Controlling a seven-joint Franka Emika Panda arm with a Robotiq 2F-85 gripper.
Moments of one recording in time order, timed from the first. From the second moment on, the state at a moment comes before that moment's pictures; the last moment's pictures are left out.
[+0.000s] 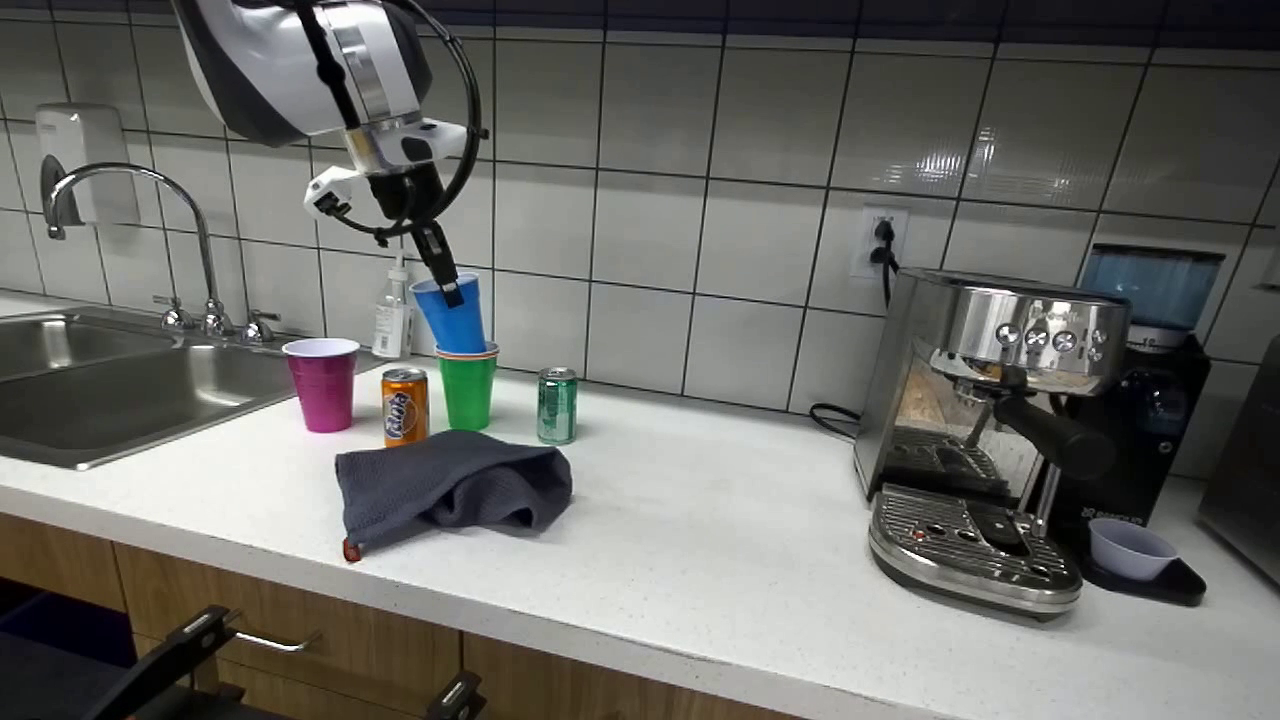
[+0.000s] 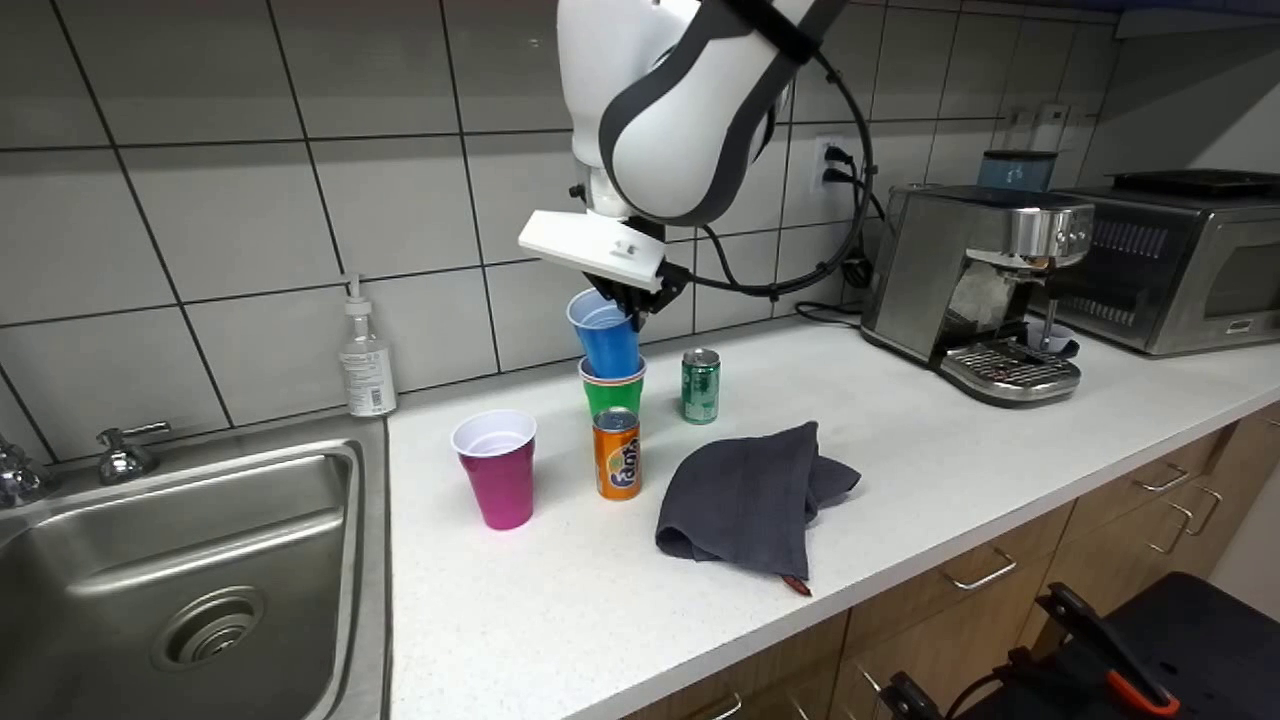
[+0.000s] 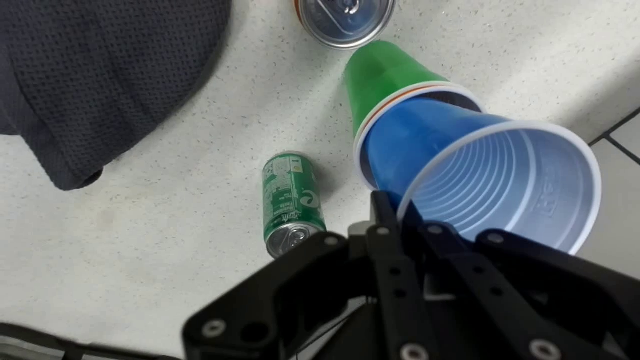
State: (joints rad) arm 0.24 0.18 0.01 -2.18 -0.56 2.60 1.53
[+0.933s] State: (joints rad) arm 0.23 0.22 0.00 -2.15 -0.42 2.60 1.49
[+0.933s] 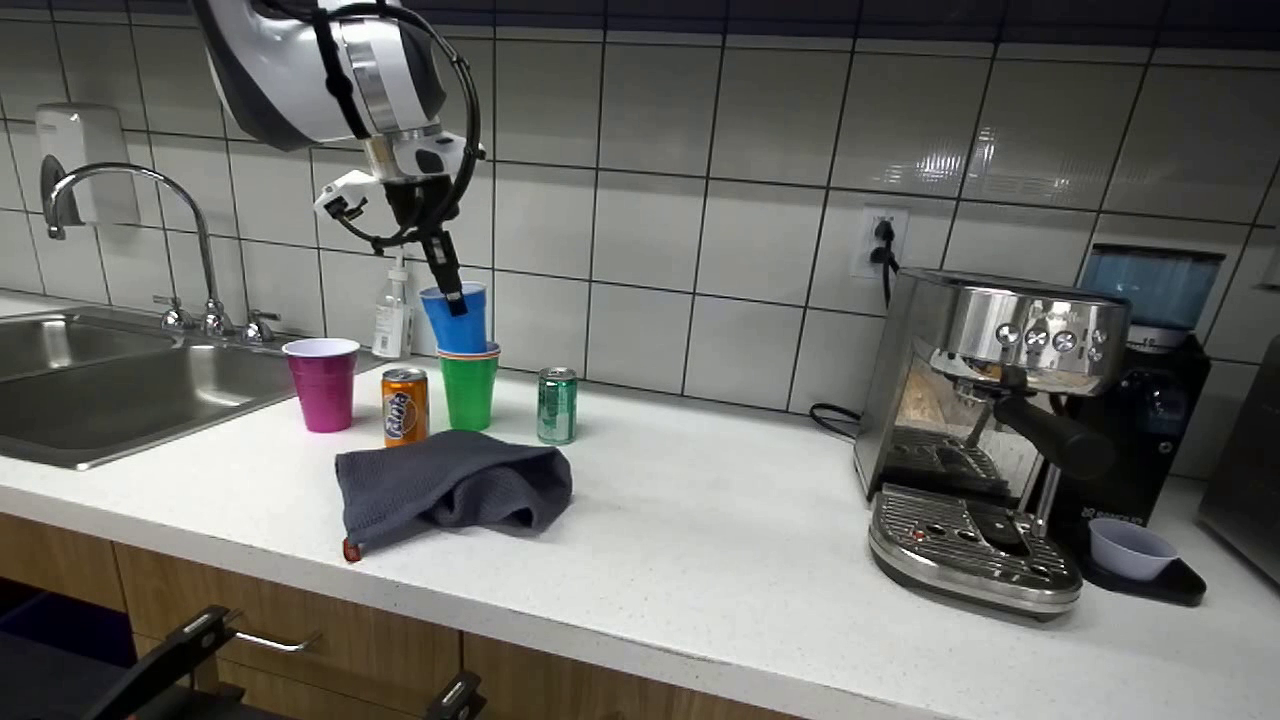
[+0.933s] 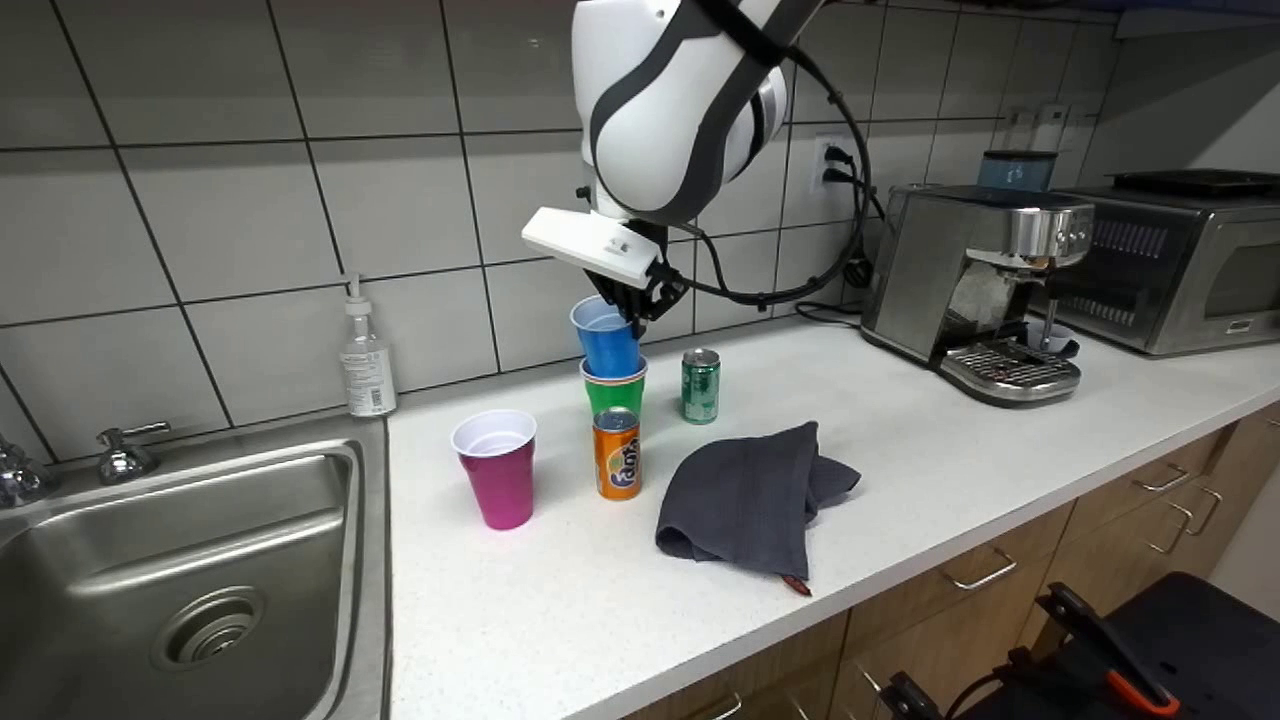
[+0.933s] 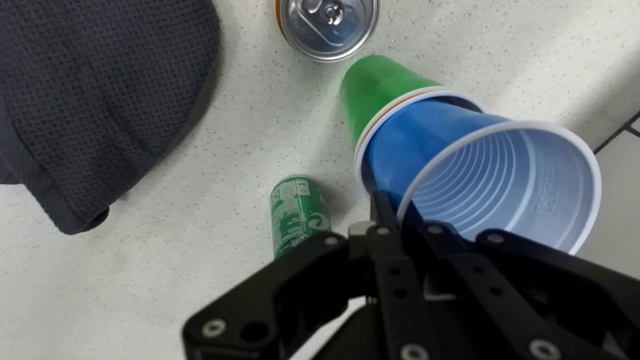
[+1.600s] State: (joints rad) arm 0.22 0.26 -0.01 -2.12 -0.35 2.60 1.47
